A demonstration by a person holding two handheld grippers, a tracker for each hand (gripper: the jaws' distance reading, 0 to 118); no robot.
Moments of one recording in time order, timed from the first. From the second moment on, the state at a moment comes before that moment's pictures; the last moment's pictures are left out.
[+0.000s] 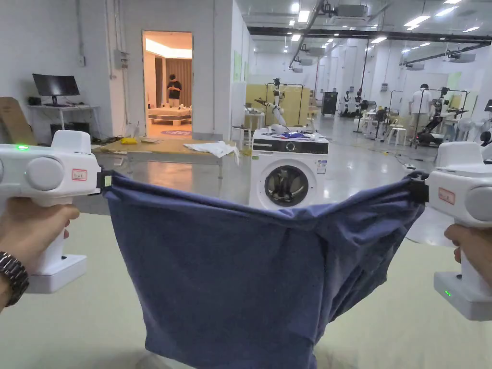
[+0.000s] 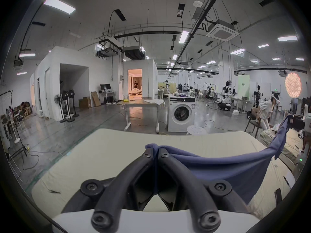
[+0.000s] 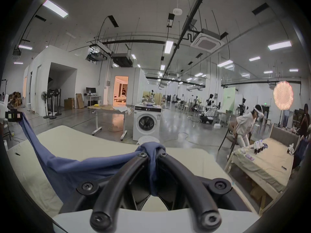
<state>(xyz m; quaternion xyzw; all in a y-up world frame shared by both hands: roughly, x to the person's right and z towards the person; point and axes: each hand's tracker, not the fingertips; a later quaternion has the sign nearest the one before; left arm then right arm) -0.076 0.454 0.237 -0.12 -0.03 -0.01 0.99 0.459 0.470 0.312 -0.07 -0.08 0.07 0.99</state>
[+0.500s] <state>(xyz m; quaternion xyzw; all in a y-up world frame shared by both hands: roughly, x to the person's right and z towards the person) -0.076 0.540 0.193 -0.07 -0.02 -0.01 1.00 0.462 0.562 0.249 -0.03 -0.11 0.07 0.99</state>
